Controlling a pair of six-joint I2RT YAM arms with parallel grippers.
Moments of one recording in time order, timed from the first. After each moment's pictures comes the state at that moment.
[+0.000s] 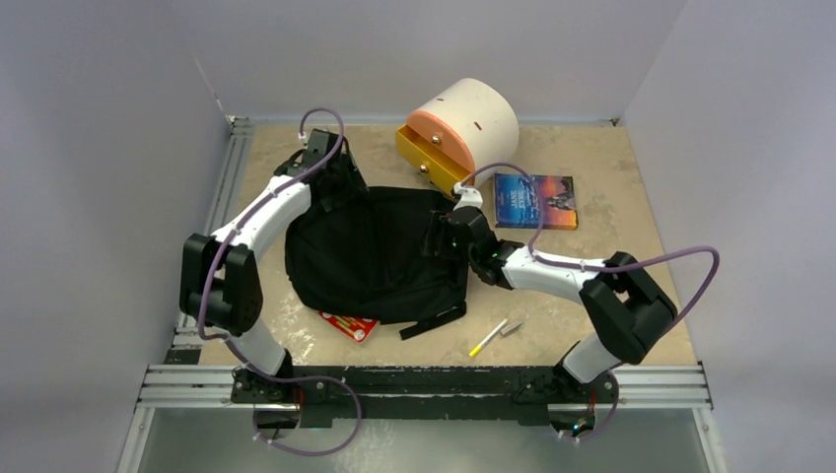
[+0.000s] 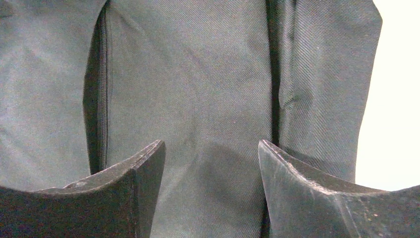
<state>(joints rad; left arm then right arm) -0.29 1.66 1.34 -0.55 -0.06 -0.71 0.75 1.57 0.81 0.16 0.17 0.65</state>
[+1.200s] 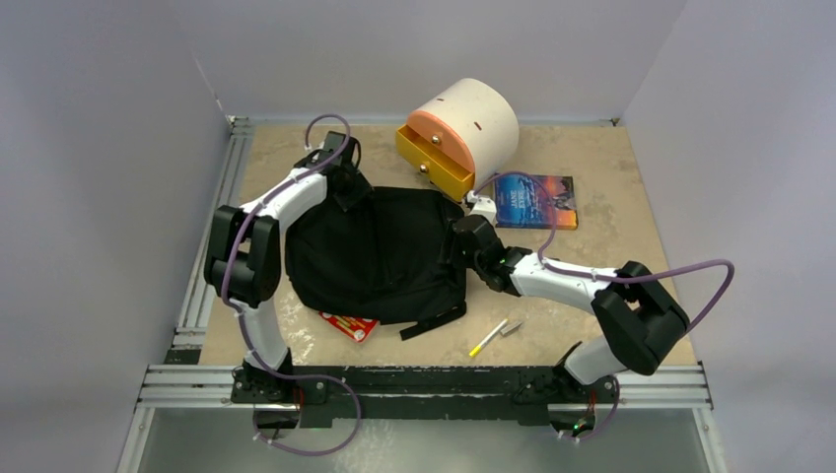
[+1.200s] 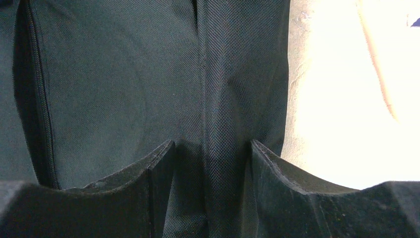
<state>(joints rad) -0.29 1.87 1.40 -0.50 -0.07 -0.93 0.75 1.49 0.74 0.04 0.29 0.70</state>
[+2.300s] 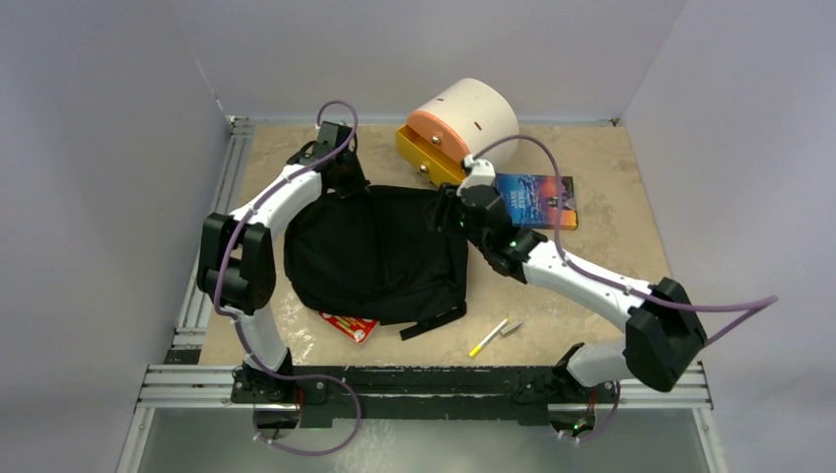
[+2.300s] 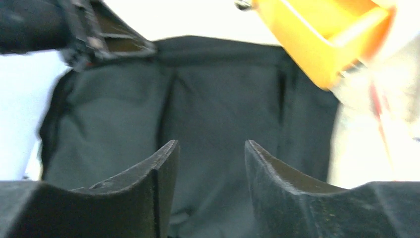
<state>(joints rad) -0.29 1.82 1.44 -0.49 0.02 -0.63 0.75 1.34 0.90 0.01 0.27 0.58</state>
